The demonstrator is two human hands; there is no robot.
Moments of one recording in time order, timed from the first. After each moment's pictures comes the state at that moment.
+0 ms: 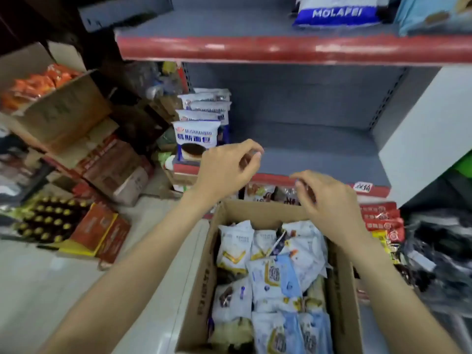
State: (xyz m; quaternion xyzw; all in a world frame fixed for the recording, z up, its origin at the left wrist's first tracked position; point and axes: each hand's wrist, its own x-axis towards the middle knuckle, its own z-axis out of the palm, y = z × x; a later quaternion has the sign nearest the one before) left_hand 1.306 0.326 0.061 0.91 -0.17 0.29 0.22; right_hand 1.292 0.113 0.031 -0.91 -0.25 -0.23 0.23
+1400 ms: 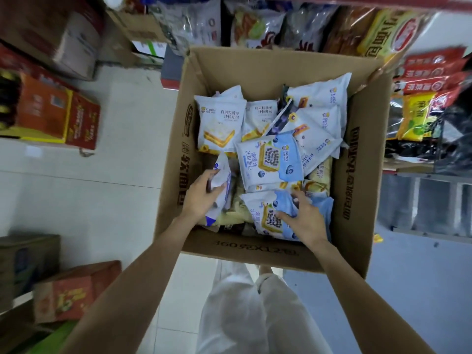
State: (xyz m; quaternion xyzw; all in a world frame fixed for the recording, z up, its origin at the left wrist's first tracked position) left_hand 1.152 0.340 -0.315 0.86 0.18 -0.19 0.44; right_hand 1.149 0.080 -0.307 -0.91 0.07 0.31 0.29
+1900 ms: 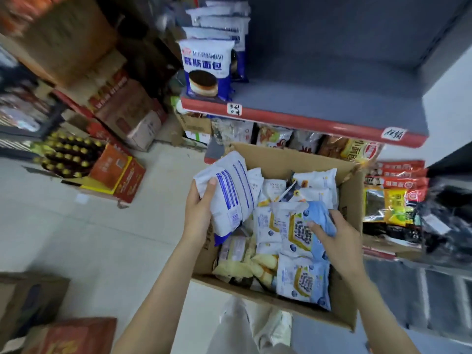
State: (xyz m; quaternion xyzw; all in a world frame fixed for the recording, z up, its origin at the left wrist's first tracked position) left_hand 1.159 0.325 -0.082 0.63 0.24 0.13 0.73; right_hand 1.187 0.062 -0.138 -0.93 0.00 0.07 0.37
